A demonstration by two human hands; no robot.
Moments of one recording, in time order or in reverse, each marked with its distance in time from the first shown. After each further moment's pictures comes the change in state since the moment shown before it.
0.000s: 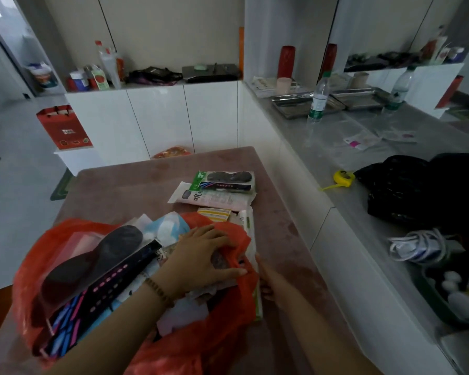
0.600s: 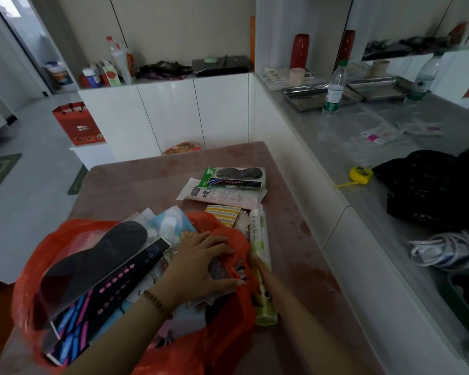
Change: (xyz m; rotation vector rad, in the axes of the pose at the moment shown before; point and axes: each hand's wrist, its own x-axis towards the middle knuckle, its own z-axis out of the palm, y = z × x) left_hand -0.012 -0.016 0.015 -0.041 -0.020 -0.073; right_hand 0.088 0.039 0.011 0.070 -0.039 -0.112
